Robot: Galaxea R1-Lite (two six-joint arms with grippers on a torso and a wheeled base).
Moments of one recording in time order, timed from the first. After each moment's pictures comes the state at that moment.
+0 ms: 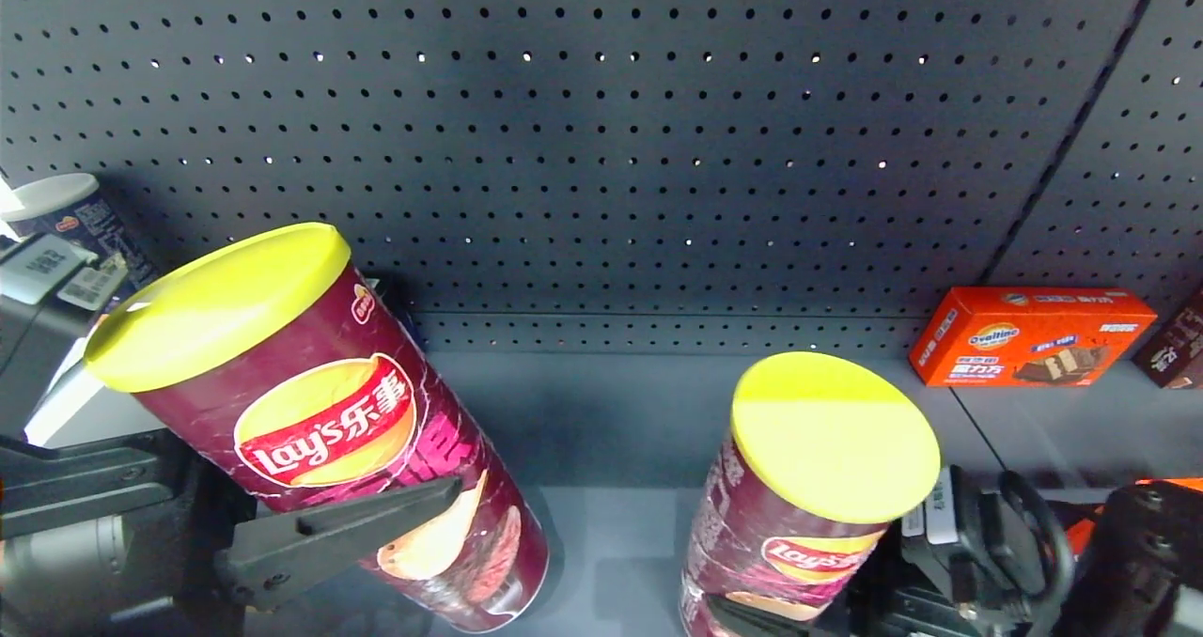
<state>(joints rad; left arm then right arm) -0.51 1.12 -0.55 -0.46 -0.55 0.02 0.86 1.59 -0.21 -1.29 0.25 -0.12</state>
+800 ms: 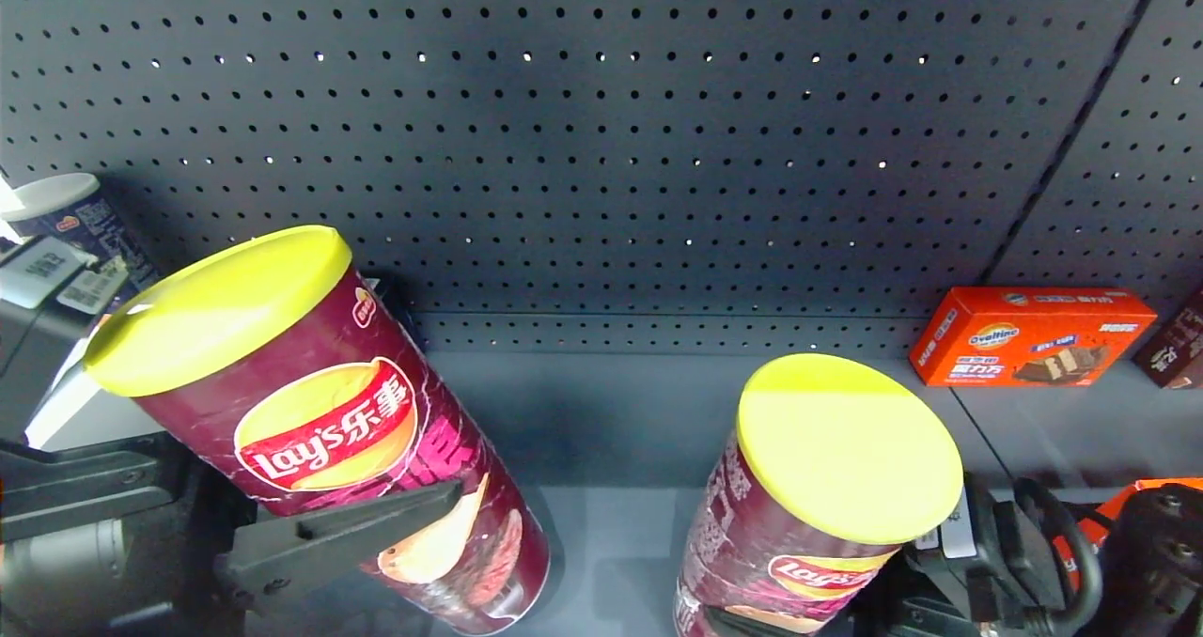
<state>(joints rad) -0.51 1.12 -0.55 -0.46 -0.55 0.02 0.88 1.59 -0.22 -1.29 0.26 -0.12</state>
